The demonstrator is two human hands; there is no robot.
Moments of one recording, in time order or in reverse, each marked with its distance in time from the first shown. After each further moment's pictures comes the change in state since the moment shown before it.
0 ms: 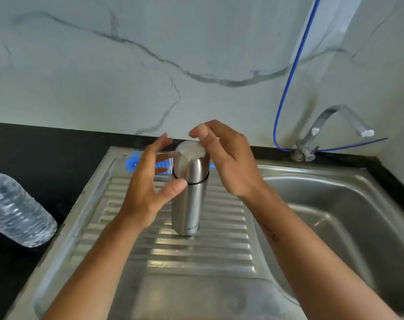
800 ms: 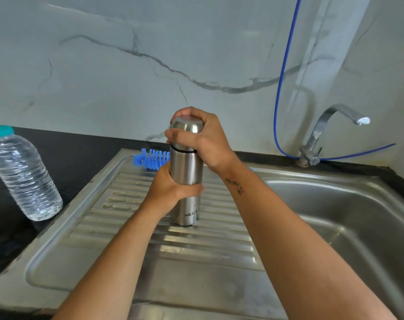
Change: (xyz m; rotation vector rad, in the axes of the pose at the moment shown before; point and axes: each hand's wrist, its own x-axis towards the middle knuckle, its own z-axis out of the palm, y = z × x) left_hand -0.024 -0.044 0.048 -0.049 0.098 -0.238; right_hand 0.003 0.038 0.040 0.460 -0.176 -0.106
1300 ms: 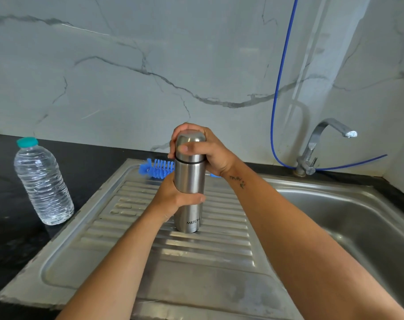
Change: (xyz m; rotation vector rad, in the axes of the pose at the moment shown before) left_hand 0.002 -0.004 -0.007 -0.025 -0.099 0.015; right_hand 0.010 -0.002 -0.011 0.254 -0.438 0.069
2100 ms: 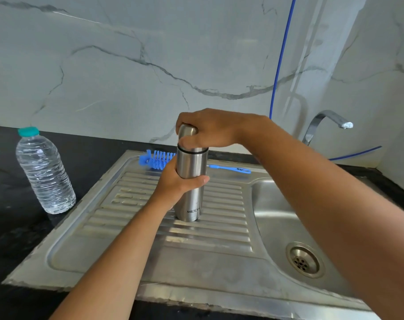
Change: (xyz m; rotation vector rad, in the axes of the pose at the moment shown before) left_hand 0.005 -0.002 0.004 -0.015 0.061 0.057; right_hand 0.003 -0.083 0.014 -1.318 -0.166 0.401
